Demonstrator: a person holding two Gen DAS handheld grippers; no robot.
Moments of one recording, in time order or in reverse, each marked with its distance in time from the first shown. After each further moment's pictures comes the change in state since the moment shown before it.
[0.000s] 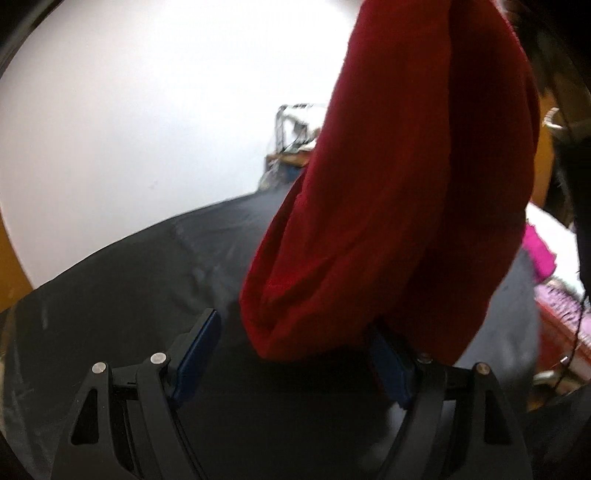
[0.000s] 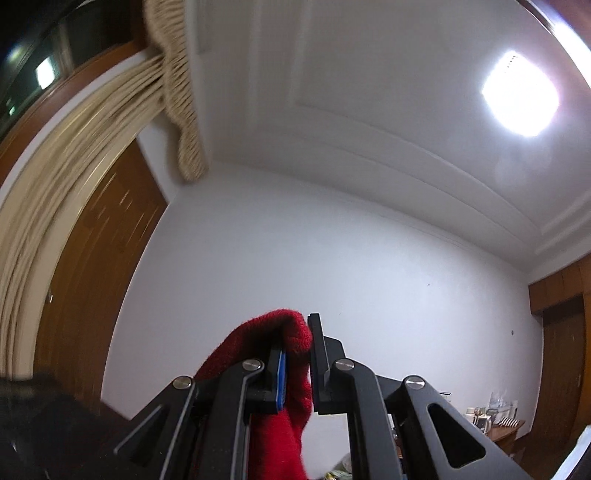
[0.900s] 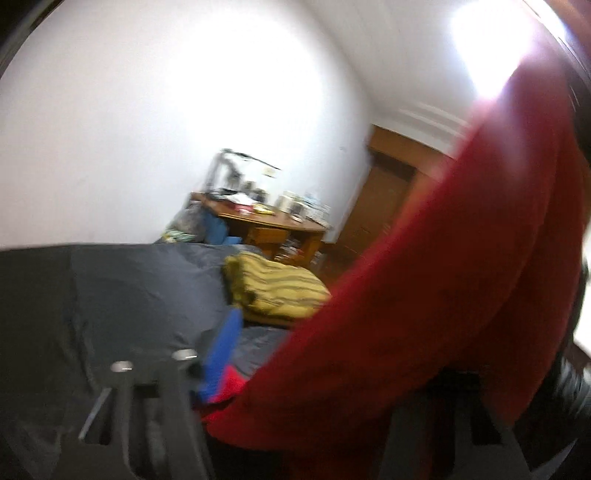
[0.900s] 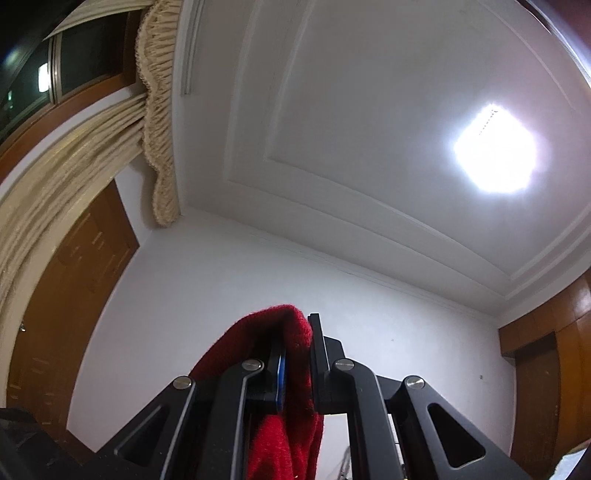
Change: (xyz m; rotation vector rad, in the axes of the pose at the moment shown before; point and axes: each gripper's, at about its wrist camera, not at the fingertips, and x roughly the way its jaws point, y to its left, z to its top) left arm -0.011 -0.019 0.086 -0.310 -0.200 -0.348; right arm -0.046 -0.019 0.108 -0.059 -0.170 -0.137
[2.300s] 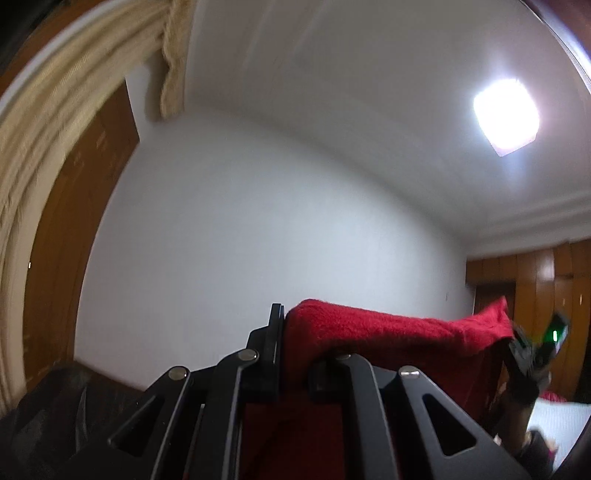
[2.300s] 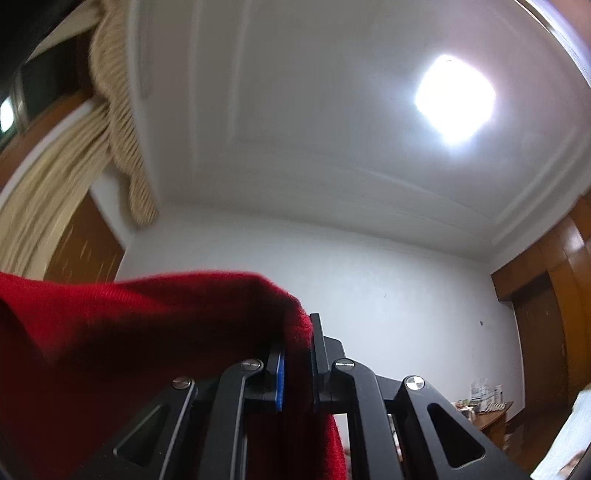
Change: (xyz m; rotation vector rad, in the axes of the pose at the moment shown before) left arm -0.265 -0.093 0.011 0.167 -0.658 0.485; right arm -0.031 -0.043 -0.081 0.130 0.142 -0.006
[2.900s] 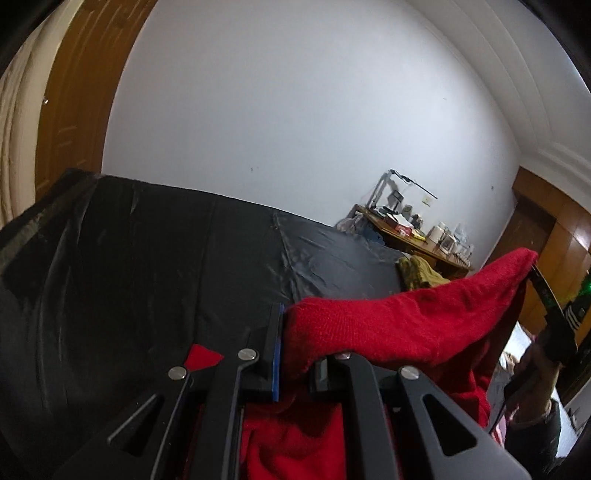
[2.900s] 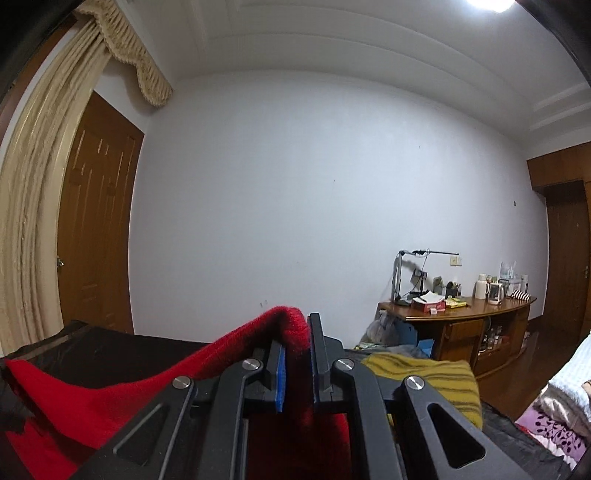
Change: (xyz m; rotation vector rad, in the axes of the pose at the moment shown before) left arm 0.071 0.078 -0.205 -0.179 0.625 0.145; right arm 0.003 0.016 -0.189 0.088 0.522 0.147
